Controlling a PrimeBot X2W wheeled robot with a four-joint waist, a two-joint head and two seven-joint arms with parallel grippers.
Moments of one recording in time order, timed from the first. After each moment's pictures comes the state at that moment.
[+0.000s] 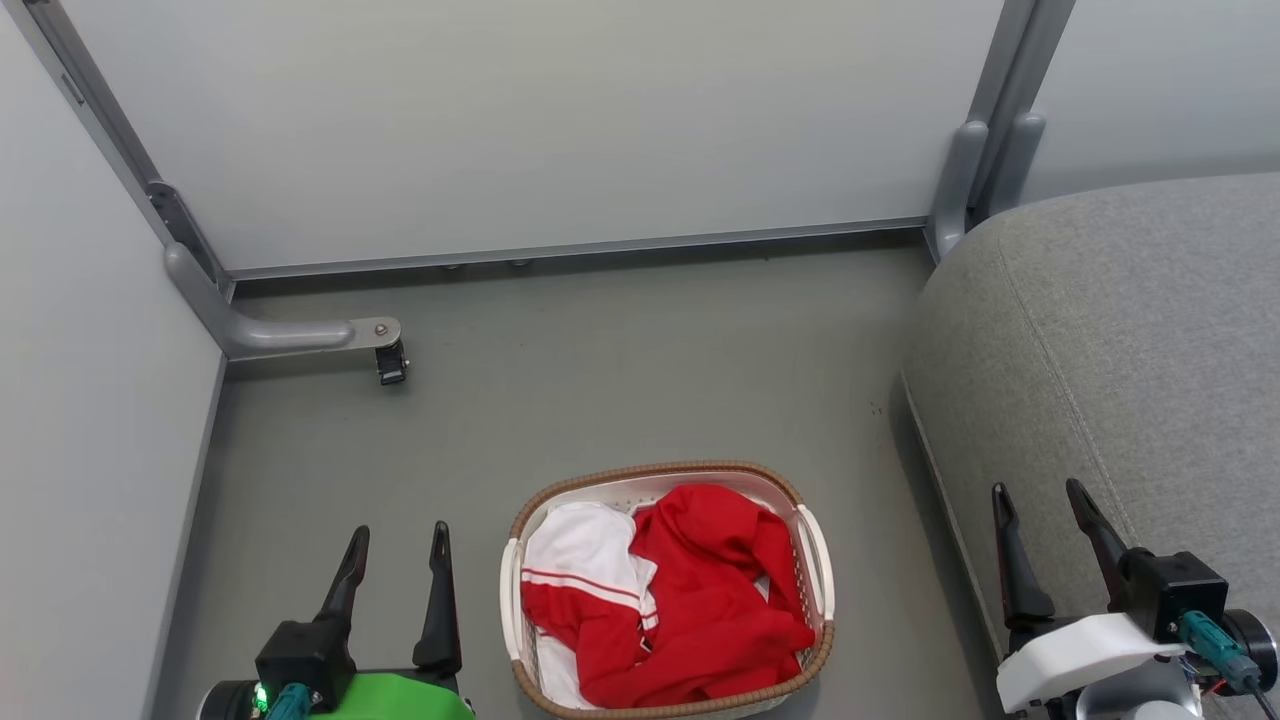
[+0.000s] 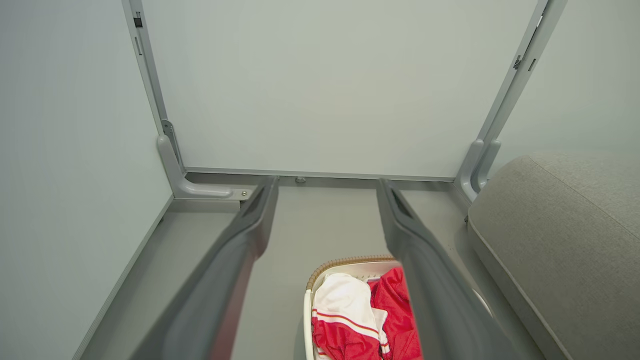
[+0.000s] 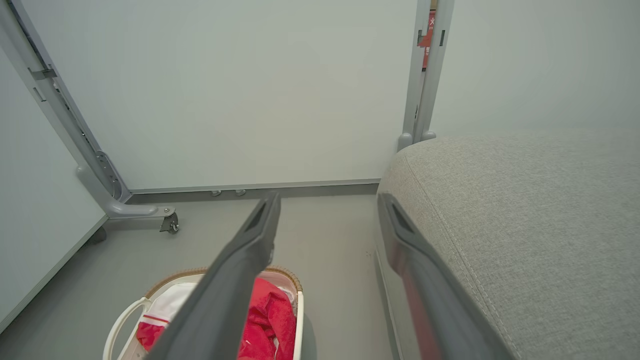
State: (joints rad) left arm 0.04 0.05 -0.17 0.21 -0.23 -0.03 -0.26; right arm 0.00 -0.05 -0.05 0.19 0.15 0.13 -0.26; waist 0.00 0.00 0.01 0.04
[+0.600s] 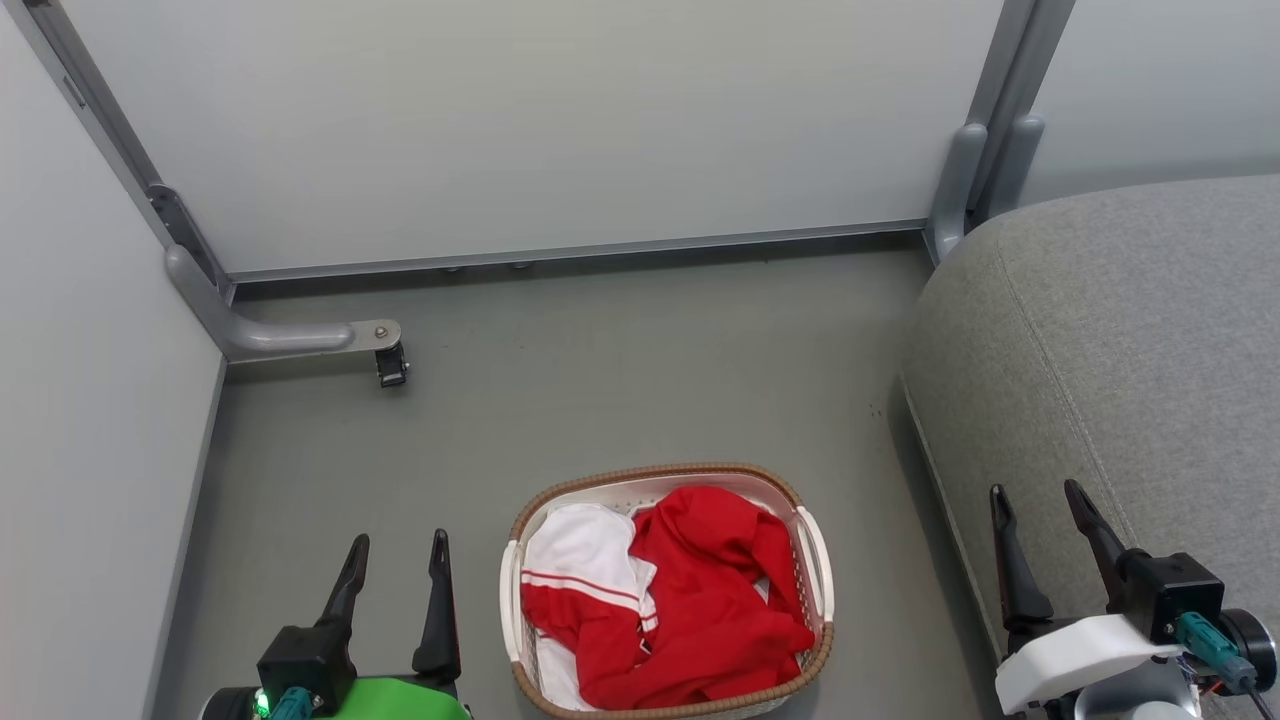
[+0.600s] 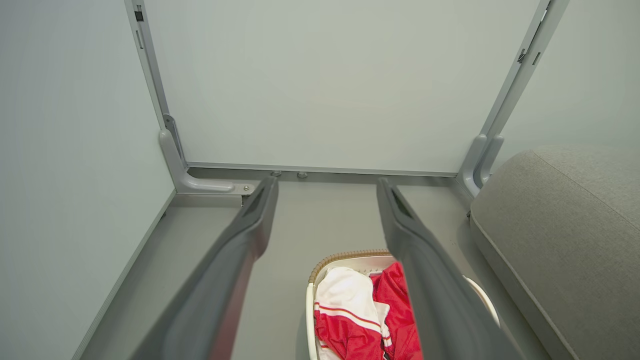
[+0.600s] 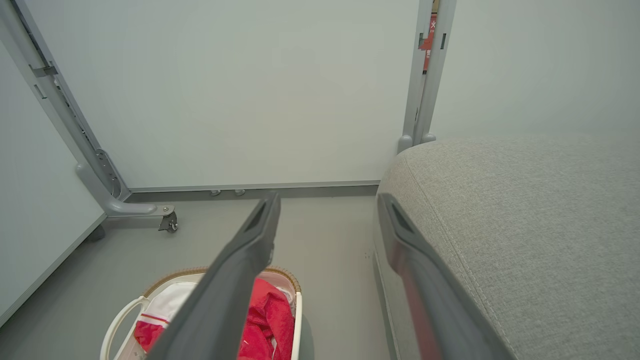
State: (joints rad) left arm 0.04 0.05 -0.16 0.23 -0.23 -0.03 -0.26; right arm 0.00 -0.05 -0.04 0.19 0.13 0.13 -0.26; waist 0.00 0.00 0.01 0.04
